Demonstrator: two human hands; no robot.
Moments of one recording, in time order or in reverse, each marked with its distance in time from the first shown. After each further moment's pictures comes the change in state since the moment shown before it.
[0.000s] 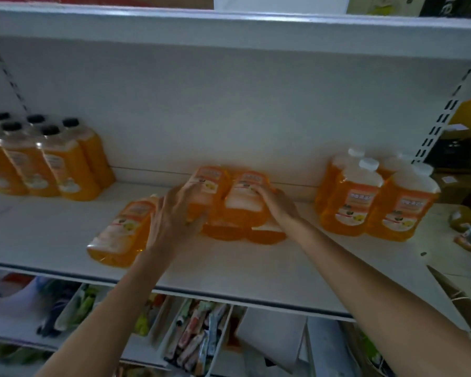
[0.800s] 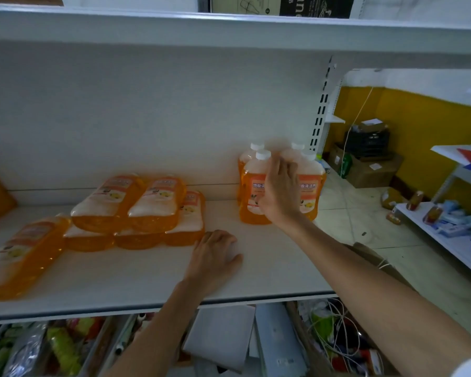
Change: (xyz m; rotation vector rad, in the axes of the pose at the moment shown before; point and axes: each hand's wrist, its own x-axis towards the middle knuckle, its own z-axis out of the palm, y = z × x) left_hand -0.050 0.161 0.126 -0.017 -0.290 0.372; right_hand -0.020 0.079 -0.144 -0.707 0.675 -0.481
